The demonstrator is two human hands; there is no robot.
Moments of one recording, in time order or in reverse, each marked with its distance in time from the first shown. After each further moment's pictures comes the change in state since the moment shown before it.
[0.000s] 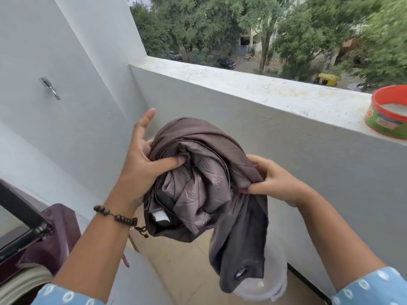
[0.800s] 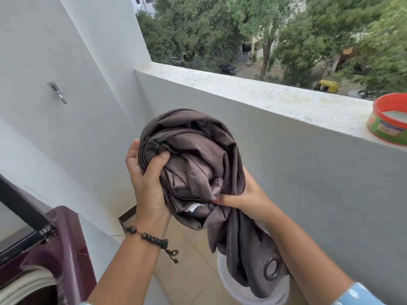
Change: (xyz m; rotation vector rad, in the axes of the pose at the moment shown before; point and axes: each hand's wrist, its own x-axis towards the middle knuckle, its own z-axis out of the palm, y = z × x) left_hand -0.016 -0.024 0.021 -0.450 0.541 -0.011; right_hand 0.012 0.004 0.070 0.304 0.201 -0.068
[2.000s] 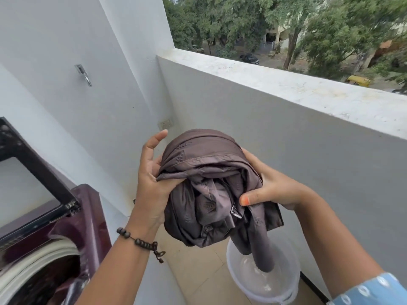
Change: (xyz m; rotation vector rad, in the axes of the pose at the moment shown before) left_hand 0.000 0.019 -0.048 0.213 -0.396 0.044; right_hand 0.023 -0.022 -0.016 -0.165 -0.483 0.043
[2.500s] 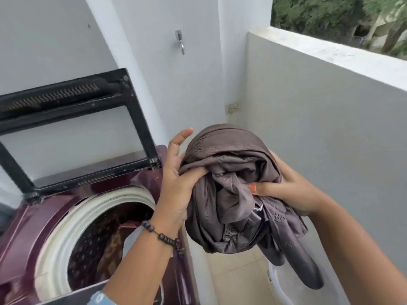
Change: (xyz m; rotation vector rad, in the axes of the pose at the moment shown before) left_hand -0.061 0.039 -0.144 0.060 0.345 -0.001; right_hand 0.113 -0.007 0.154 0.122 -0.101 -0.015
